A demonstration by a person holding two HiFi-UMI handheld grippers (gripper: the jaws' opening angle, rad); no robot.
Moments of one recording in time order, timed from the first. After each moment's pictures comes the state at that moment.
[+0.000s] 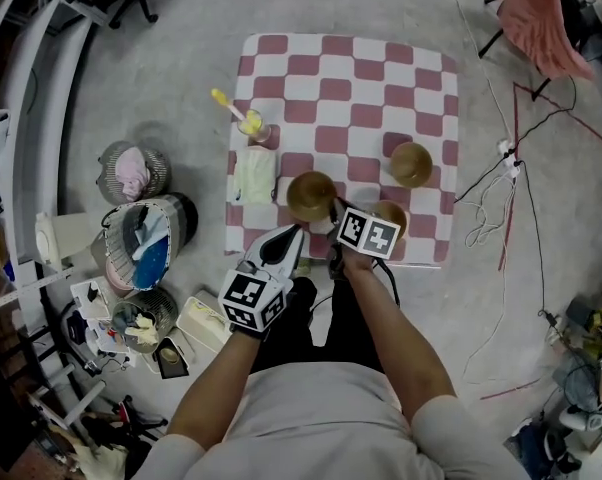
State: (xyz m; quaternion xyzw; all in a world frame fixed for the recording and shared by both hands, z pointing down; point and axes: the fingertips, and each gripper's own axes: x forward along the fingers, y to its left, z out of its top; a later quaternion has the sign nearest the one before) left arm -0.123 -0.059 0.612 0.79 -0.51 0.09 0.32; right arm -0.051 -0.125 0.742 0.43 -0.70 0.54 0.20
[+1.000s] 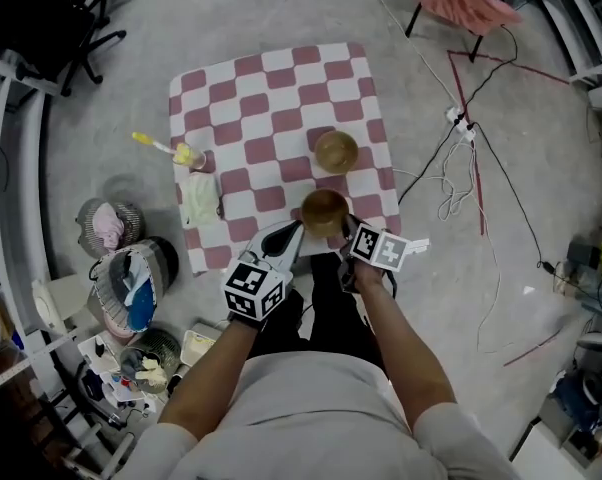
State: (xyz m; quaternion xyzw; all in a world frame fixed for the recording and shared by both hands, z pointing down) left arm 0.017 -0.076 0.590 0.86 -0.39 0.11 0.30; right arm 0.138 -0.086 0.712 0.53 -0.63 0.54 0.15
